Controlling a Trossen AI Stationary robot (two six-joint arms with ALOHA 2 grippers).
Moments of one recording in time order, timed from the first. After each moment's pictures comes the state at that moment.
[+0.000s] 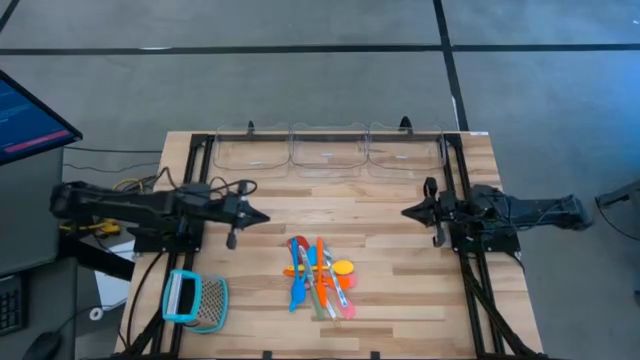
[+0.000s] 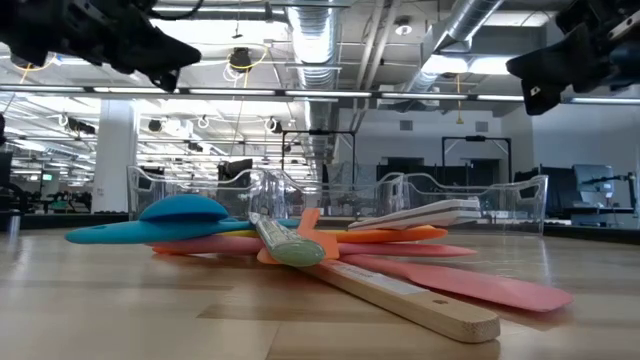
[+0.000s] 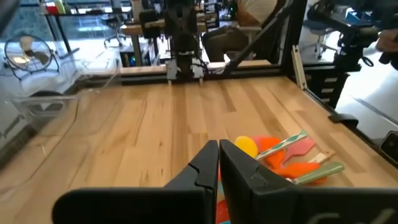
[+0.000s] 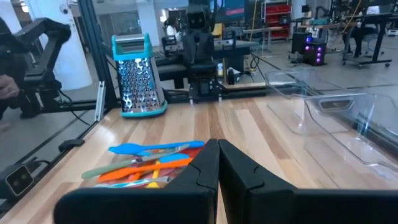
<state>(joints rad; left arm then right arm) -0.01 0.66 0.30 0.17 0.05 0.05 0.04 0.18 0.15 -0.03 0.03 0.08</state>
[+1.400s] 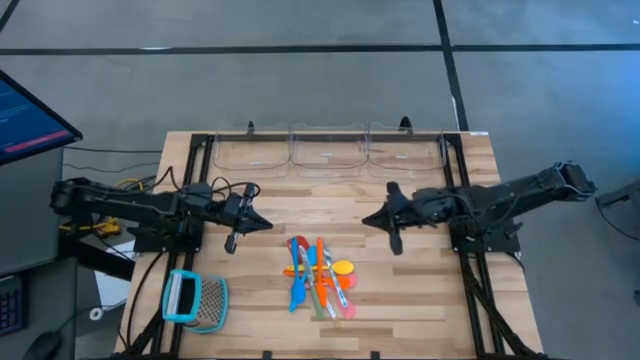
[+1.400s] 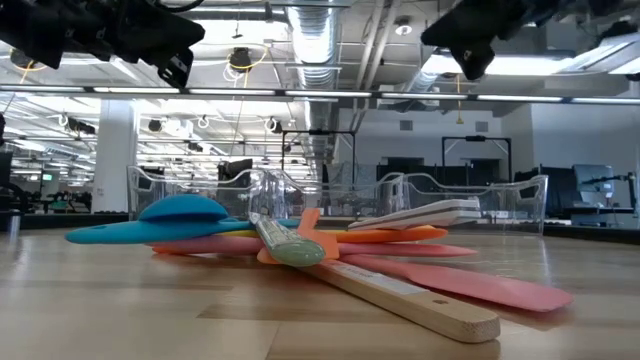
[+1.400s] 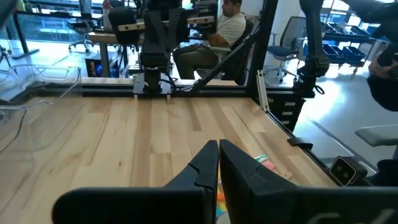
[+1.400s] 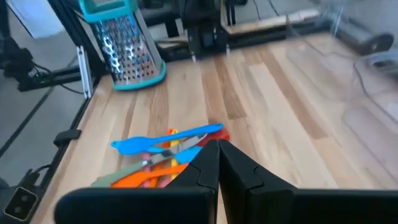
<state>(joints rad) -0.02 0.73 0.30 0.32 0.17 -0.07 0.19 1.05 0.71 -0.07 0.17 0.28</state>
